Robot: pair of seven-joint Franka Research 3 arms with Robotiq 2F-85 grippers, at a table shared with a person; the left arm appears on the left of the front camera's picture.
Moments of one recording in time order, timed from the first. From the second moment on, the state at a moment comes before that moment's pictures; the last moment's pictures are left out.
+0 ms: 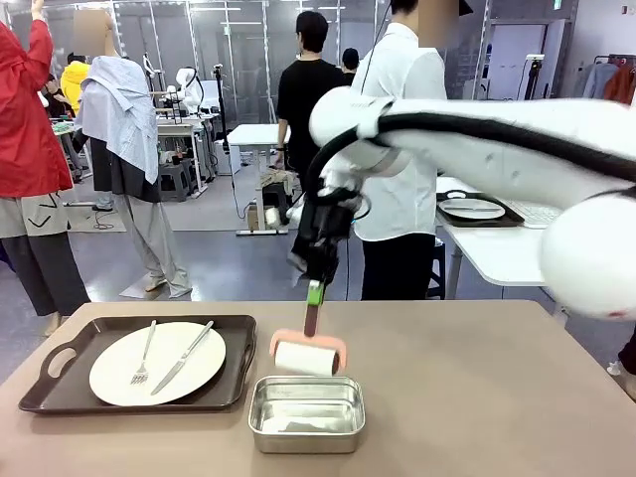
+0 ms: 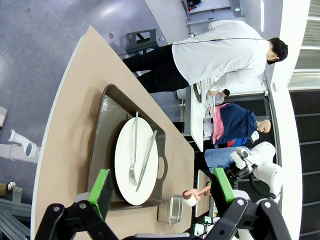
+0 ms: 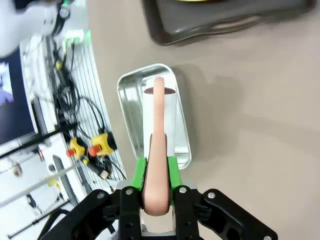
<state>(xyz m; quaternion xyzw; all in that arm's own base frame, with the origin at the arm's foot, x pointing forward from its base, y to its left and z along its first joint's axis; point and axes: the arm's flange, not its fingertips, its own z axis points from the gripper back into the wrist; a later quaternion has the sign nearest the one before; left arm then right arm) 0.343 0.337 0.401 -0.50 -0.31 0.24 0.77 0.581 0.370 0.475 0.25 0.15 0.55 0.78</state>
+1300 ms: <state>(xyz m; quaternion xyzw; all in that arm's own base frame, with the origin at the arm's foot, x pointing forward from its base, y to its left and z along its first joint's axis) 0.344 0.337 0.401 -0.50 -0.31 0.24 0.77 0.485 0.069 0.347 0.45 -0.01 0.01 0.89</state>
